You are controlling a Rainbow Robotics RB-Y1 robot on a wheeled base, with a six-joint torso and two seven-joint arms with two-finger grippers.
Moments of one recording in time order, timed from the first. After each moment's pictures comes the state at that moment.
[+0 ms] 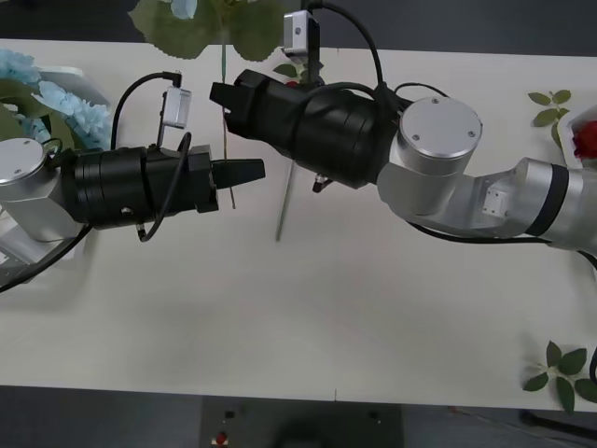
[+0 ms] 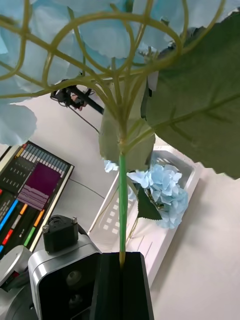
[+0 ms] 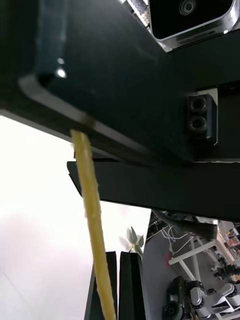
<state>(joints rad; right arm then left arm) -0.99 -0.72 1.05 -1.73 -2.53 -0.11 2.25 -0.49 0.84 -0.54 -1.57 2.49 0.82 -2.55</state>
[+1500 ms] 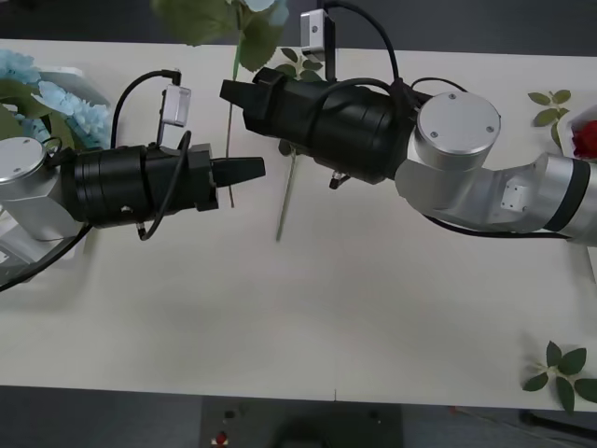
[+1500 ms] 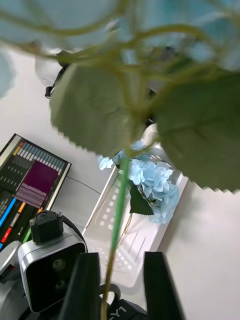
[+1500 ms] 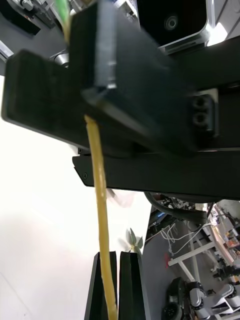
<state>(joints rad) -0.99 -0.77 1.05 -1.73 -2.50 -0.08 2.19 -0.49 0.84 -0.54 -1.57 2.50 0.82 -2.55</state>
